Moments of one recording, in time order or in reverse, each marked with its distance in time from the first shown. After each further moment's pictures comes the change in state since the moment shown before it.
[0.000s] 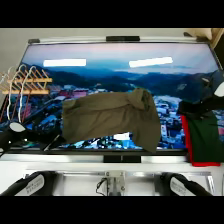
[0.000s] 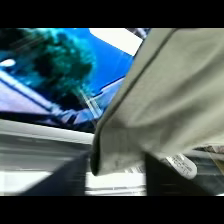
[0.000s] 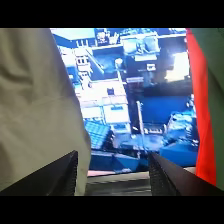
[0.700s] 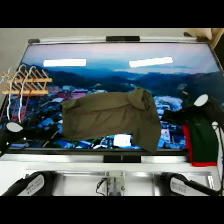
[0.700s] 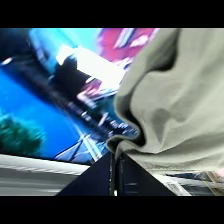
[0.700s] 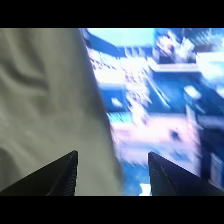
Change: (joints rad) left arm 0.001 0.055 0.013 -0.022 0.076 0.026; right arm 0.034 -0.143 -0.212 0.220 -0.243 -0.152
